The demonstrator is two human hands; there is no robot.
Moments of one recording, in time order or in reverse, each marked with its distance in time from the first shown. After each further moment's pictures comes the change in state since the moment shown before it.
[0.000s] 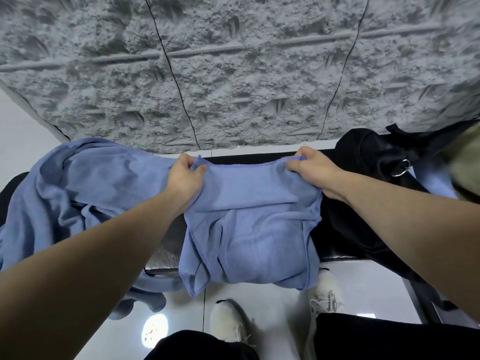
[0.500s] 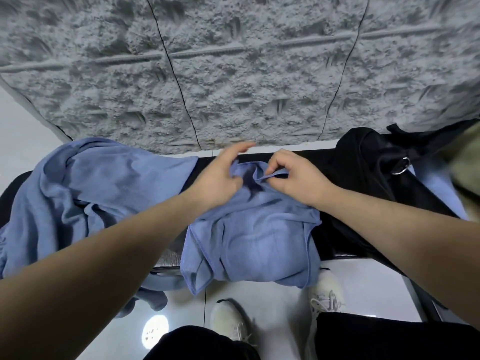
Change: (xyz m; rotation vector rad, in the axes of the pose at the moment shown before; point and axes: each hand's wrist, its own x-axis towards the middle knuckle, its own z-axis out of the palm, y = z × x) left_hand -0.034 0.035 0.017 0.007 -0.468 0.488; right_hand -0.024 0.003 0.025 -0.197 -0.088 -0.615
